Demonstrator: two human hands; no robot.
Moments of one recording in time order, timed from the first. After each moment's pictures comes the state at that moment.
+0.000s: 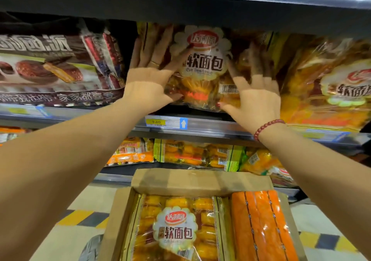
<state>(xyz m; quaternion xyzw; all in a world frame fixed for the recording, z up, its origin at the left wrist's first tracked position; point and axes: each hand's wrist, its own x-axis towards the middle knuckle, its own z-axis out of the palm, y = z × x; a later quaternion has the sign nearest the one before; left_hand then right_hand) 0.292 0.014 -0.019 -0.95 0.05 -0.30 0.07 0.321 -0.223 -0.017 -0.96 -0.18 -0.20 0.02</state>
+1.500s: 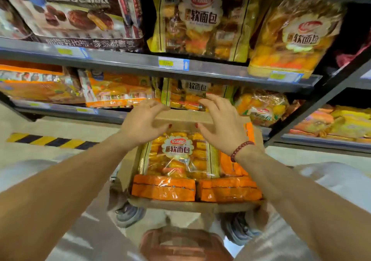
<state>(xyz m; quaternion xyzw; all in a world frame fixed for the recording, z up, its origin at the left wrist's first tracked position) 0.046 -0.034 -0.076 -0.98 0.00 -0.04 -0.20 0.105 -0.266 -0.062 -0.92 -0.34 -0.09 0.19</state>
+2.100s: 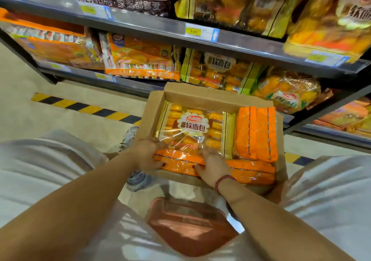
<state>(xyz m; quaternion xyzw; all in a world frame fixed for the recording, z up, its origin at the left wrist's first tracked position) -0.062 -0.030 -0.166 -0.95 -0.02 0.28 -0.14 0.001 -0.259 -0.176 -0.92 -0.26 0.25 0.14</state>
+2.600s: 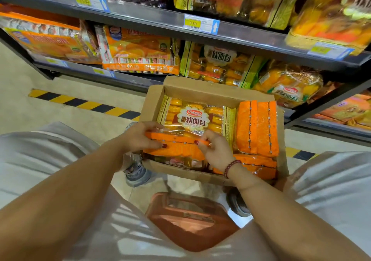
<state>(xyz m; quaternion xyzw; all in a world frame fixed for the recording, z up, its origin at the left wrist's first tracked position) -0.046 -0.005 -0.159 -0.86 -0.18 0.23 -0.43 0.022 -0.251 -0.155 -0.87 -0.20 0.24 0.37</state>
